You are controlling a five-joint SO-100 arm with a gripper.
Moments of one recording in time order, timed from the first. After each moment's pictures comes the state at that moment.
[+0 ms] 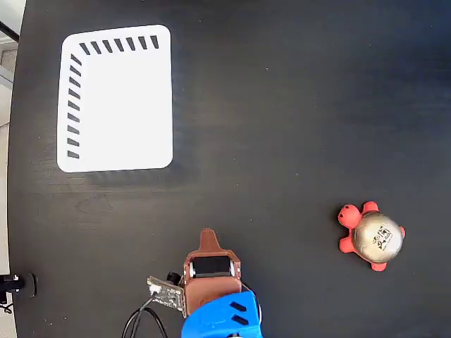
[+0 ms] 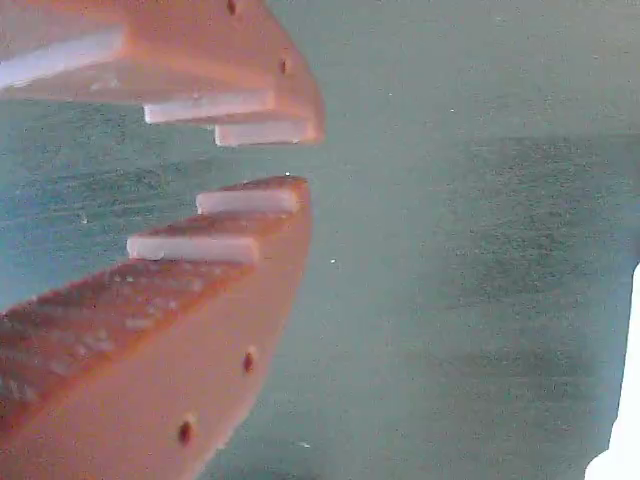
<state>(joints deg) -3.7 185.8 167.8 72.7 4.1</state>
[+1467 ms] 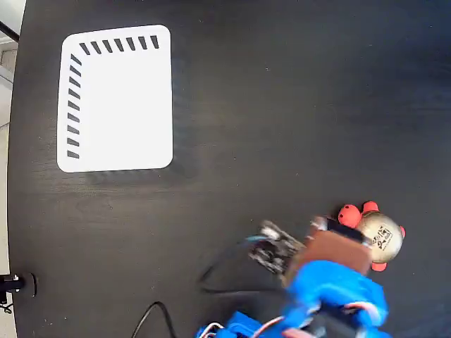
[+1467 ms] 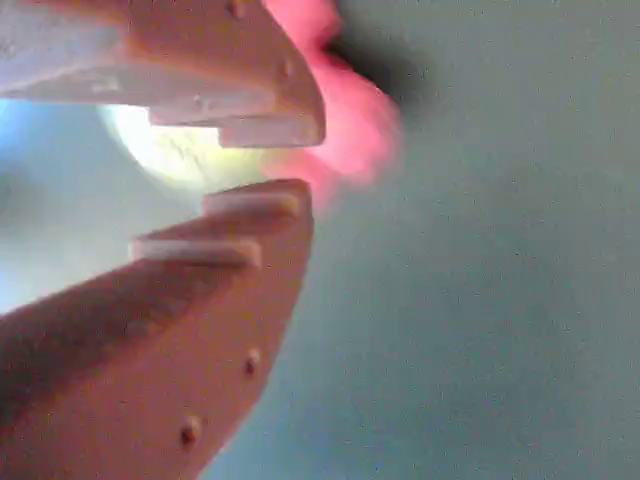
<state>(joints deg) 39.1 126.1 109.3 91.8 -14.9</state>
